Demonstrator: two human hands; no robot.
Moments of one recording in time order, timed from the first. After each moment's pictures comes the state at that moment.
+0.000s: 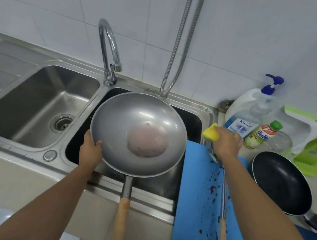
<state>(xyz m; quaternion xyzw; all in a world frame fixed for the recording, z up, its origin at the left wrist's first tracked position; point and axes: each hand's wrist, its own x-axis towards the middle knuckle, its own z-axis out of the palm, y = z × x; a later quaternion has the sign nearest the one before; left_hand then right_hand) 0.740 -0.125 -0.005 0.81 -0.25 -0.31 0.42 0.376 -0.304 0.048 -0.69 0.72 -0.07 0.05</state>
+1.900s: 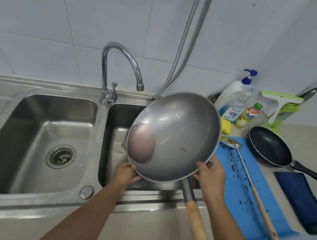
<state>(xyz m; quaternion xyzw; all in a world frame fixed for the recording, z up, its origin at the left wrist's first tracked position) 0.794 -0.134 -0.027 0.58 -0.20 -0.69 0.37 0.577 -0.093 0.087 -0.35 0.73 -0.48 0.34</state>
